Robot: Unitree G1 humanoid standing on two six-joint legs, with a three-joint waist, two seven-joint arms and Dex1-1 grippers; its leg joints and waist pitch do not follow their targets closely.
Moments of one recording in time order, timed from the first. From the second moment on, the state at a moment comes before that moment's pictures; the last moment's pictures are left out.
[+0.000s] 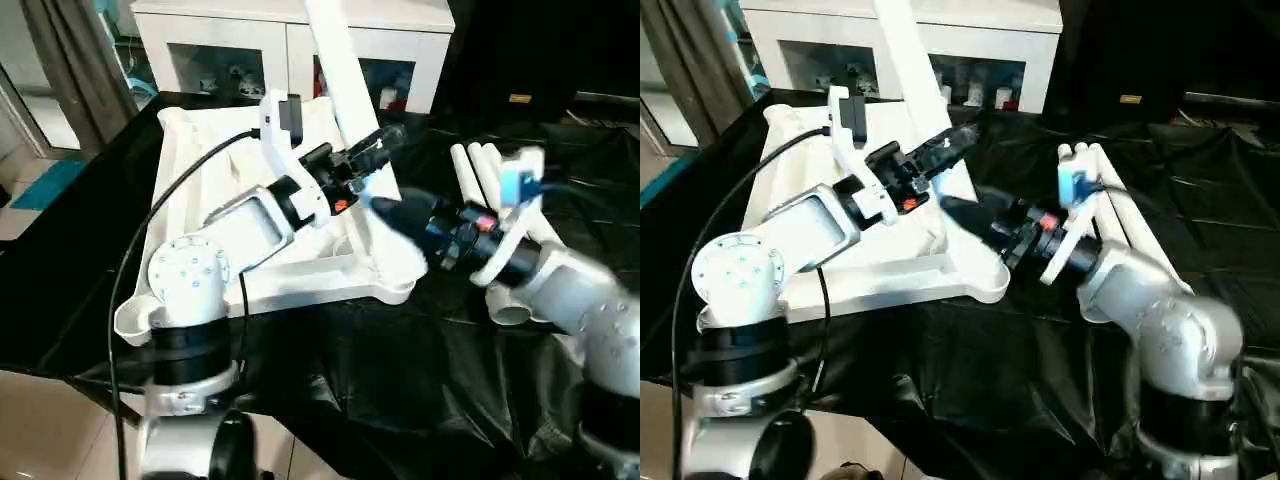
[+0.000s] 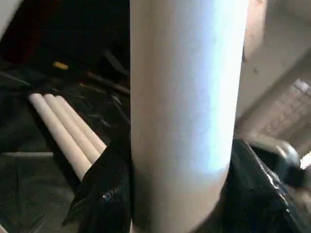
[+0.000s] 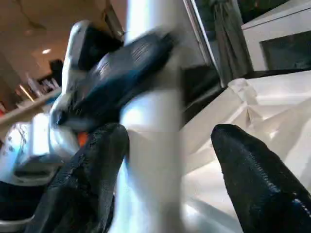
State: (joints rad) left arm -0.71 -0.03 0.19 -0.10 -0.89 1.04 -0.29; right arm -0.46 -0.36 -0.31 -0.18 0.89 0.99 0.71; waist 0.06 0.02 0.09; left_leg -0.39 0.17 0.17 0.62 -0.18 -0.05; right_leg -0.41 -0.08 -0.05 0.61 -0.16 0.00
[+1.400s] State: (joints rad) left arm -0.74 -0.02 0.07 -0.06 -0.81 0.95 -0.40; right arm -0.42 -0.40 -0.11 -0.23 0.86 1.02 0.72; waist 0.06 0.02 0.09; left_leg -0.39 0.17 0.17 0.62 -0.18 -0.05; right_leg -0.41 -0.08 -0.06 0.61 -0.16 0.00
